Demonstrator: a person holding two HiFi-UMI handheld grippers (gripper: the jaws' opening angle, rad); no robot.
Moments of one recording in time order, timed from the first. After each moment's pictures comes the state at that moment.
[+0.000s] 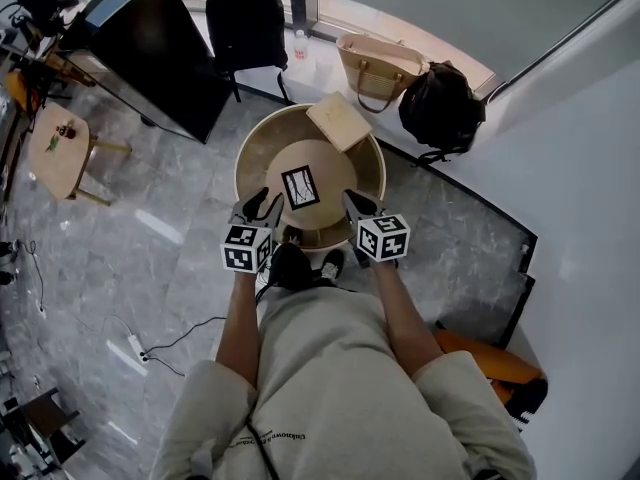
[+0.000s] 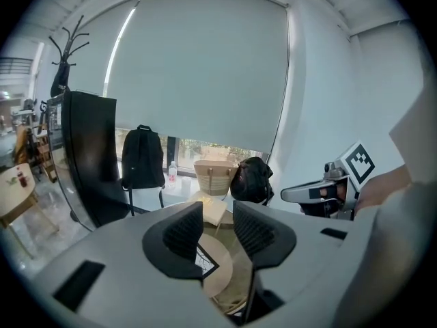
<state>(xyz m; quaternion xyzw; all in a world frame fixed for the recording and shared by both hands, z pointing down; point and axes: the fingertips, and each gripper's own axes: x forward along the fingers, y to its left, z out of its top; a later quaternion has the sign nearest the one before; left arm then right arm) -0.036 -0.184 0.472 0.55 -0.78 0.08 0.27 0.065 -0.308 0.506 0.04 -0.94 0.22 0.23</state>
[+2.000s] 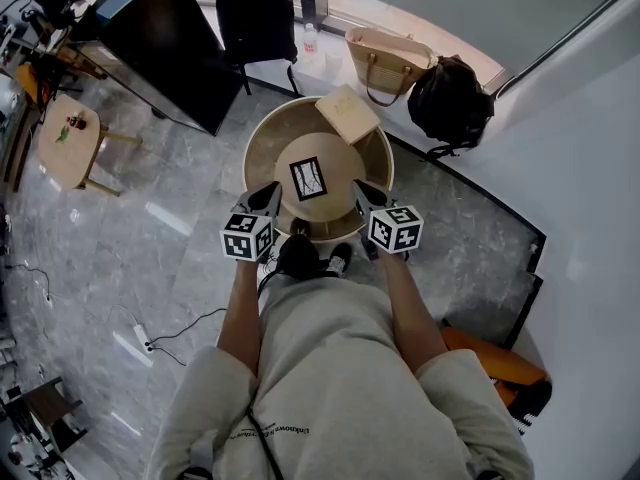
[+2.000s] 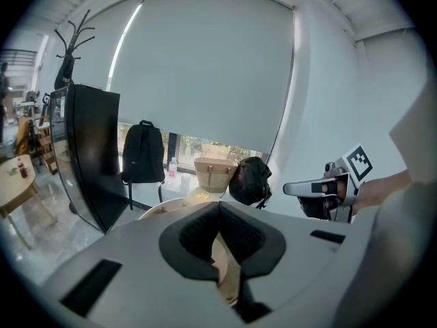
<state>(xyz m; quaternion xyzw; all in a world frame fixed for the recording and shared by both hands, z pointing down) -0.026 -0.175 0.474 0.55 -0.78 0.07 0.28 0.079 -0.310 0.491 0.02 -0.95 0.25 0.20</state>
